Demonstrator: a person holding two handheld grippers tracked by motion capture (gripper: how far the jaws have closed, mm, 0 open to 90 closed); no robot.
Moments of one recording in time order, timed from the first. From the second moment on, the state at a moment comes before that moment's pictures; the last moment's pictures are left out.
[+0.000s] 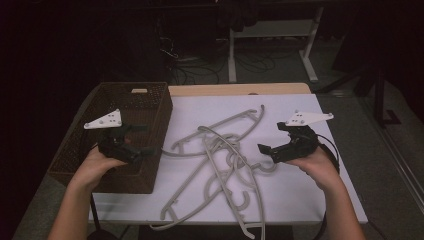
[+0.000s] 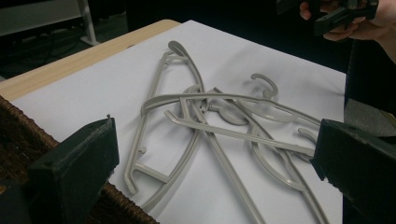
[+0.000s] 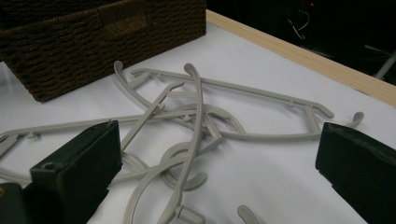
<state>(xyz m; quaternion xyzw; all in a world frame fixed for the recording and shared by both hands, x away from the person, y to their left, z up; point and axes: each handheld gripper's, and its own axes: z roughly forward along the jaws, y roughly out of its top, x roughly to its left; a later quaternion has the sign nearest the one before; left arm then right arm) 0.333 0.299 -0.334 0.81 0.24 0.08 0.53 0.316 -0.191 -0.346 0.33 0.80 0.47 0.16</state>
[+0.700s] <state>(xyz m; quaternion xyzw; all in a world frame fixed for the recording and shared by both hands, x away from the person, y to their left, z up) 0.343 0.230 -0.322 0.81 0.25 0.07 0.52 0.313 -0.200 -0.361 0.34 0.81 0.46 0.15</state>
